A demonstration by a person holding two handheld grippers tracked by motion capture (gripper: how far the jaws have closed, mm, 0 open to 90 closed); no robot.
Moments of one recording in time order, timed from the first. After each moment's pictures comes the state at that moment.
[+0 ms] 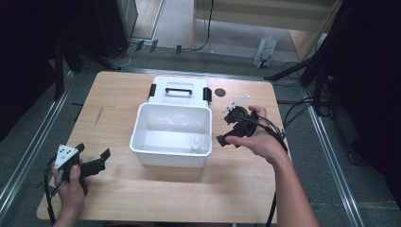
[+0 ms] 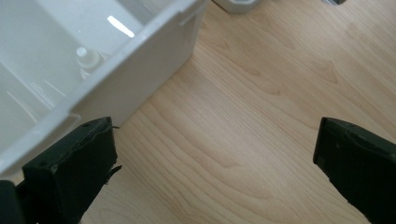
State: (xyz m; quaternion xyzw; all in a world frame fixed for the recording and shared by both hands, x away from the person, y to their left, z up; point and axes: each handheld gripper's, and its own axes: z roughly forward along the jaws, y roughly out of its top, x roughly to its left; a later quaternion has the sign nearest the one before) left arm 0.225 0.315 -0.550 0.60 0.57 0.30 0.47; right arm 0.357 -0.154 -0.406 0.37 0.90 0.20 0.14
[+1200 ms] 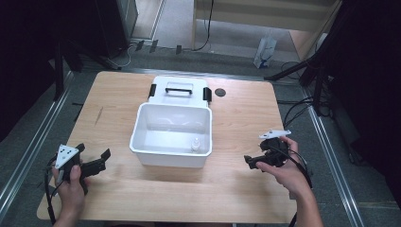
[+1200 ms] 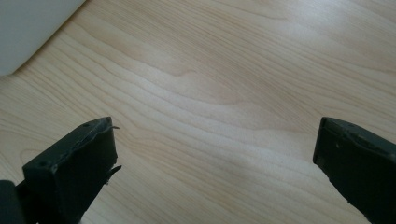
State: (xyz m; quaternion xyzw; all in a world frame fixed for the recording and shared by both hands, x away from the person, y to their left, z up) left arm 0.225 0.313 -0.551 0.60 0.57 0.31 0.46; right arm 0.310 -0.259 -0.474 0.46 0.84 0.25 0.16
